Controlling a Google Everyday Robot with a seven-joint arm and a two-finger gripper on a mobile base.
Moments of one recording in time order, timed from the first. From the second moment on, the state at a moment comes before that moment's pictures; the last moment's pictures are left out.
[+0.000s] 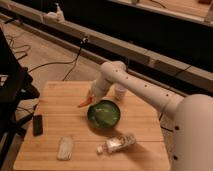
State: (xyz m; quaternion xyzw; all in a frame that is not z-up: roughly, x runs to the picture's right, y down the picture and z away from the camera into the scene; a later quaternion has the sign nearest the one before) arm -0.053 0.075 0.819 -0.25 -0.32 -0.17 0.90
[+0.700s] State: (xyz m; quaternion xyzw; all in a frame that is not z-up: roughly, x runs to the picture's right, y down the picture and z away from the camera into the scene) arm 0.031 0.164 0.782 -0.27 -0.31 0.00 0.91
